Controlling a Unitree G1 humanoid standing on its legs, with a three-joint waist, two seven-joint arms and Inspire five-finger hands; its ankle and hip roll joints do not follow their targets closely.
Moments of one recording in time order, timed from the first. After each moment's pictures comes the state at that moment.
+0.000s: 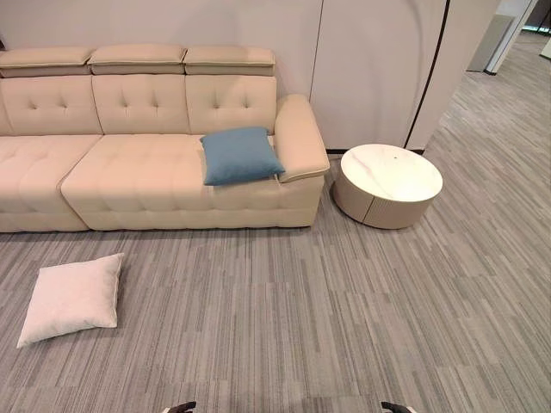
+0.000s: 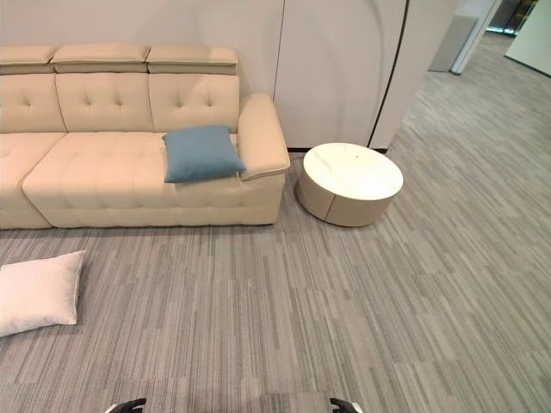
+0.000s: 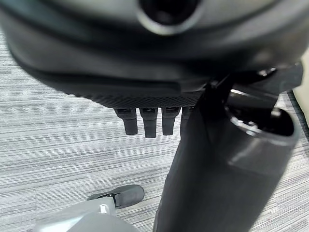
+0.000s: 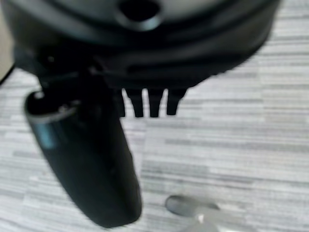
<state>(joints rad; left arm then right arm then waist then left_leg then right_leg) 0.03 0.25 -0.15 1.28 -0.15 -0.08 0.06 0.00 -0.25 0.19 1.26 0.12 -0.04 -0.12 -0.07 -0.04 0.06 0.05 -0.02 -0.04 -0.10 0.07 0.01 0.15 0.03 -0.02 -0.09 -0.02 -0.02</state>
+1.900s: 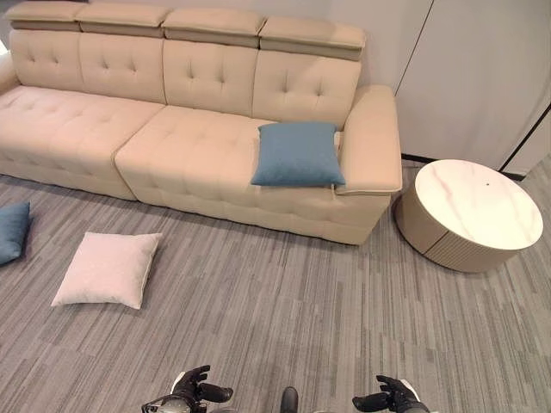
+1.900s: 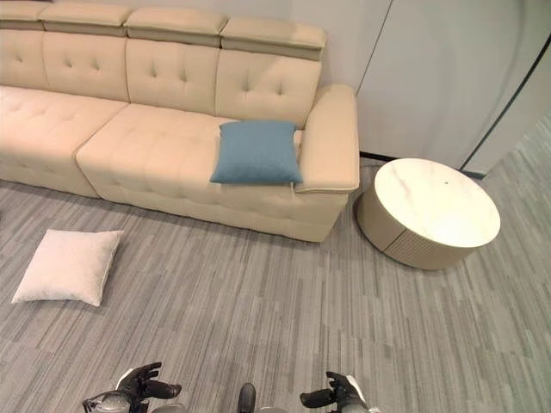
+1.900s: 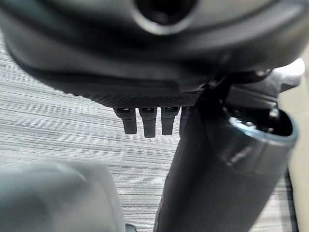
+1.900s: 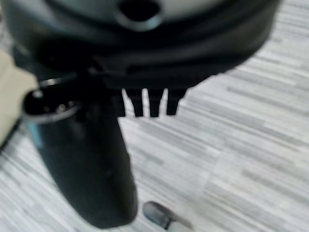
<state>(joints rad) -0.13 0.22 -0.18 1.27 -0.20 -0.08 0.05 -0.08 -0.26 0.23 1.26 0.09 -0.04 -0.12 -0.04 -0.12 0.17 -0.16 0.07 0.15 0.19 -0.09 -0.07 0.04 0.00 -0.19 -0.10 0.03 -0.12</state>
